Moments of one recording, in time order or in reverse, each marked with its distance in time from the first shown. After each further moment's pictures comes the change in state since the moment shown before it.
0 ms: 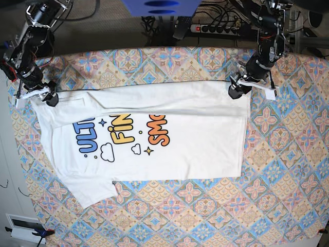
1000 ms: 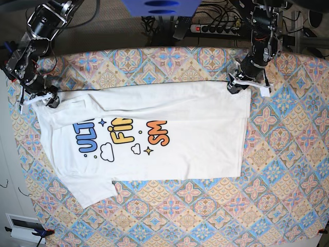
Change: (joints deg) left arm -3.7 3.8 1.8 -9.6 0.2 -0.9 -1.9; right arm 6.7 -0.1 0.6 -9.0 -12.6 0.0 1.9
